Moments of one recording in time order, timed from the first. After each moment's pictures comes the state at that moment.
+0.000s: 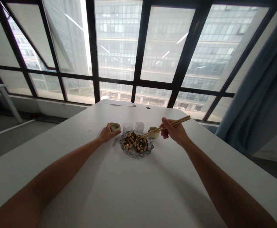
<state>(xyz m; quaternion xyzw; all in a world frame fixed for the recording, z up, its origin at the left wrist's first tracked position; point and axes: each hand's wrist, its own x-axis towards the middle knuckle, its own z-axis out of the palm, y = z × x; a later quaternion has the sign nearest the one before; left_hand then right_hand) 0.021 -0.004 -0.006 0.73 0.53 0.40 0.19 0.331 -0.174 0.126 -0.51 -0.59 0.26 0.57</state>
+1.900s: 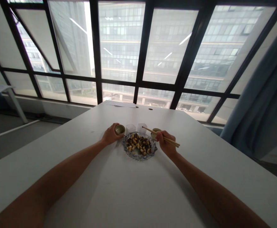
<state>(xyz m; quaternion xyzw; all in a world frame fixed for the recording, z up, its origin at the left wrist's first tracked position) 0.029 -0.018 0.000 0.77 0.46 0.43 0.10 0.326 -0.148 0.040 -0.49 -0.65 0.00 0.59</state>
